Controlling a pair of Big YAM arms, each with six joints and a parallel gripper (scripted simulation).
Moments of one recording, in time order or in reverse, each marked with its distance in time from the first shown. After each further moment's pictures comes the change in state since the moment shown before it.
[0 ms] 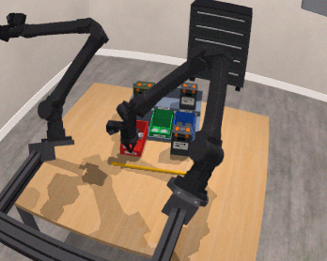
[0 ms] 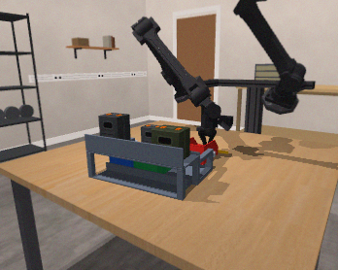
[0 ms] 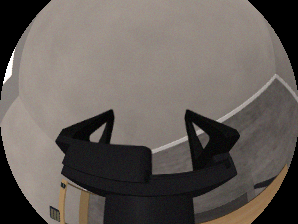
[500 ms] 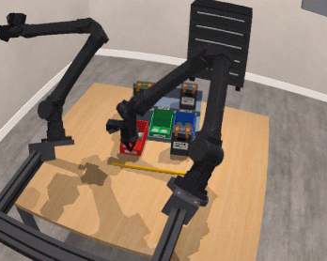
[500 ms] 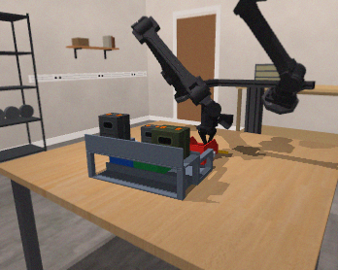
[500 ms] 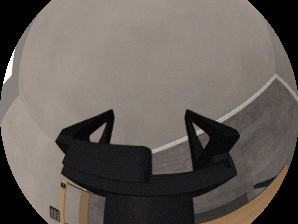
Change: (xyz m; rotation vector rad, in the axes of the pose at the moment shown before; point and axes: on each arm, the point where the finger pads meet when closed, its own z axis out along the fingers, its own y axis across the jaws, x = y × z) left arm 0.000 0.000 0.000 0.000 0.000 0.000; right arm 0.000 0.000 -0.006 -0.001 -0.001 0.000
